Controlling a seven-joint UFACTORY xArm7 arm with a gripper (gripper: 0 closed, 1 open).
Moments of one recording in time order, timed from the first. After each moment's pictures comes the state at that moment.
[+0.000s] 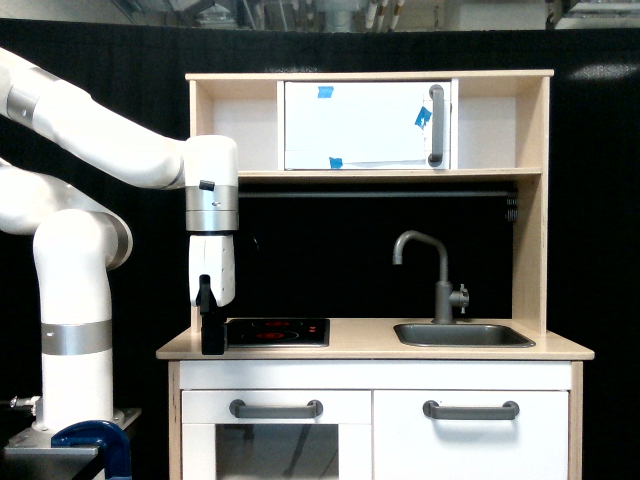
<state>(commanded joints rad) -0.02 -0.99 -0.01 0.10 0.01 1.07 -0.03</state>
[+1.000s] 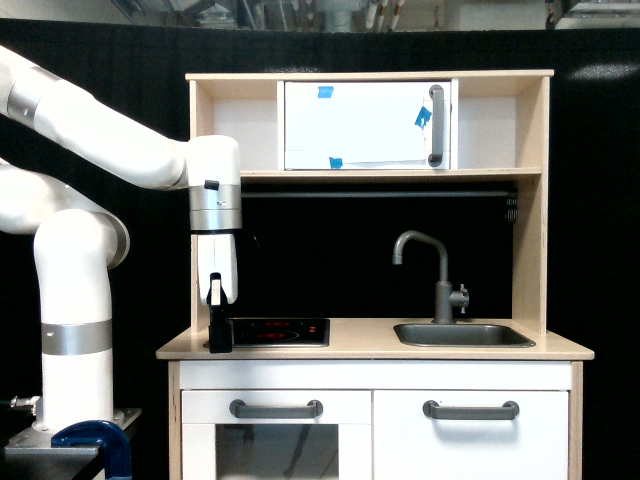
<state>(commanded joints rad) 0.03 -0.95 -0.05 0.11 0.00 1.02 -0.15</state>
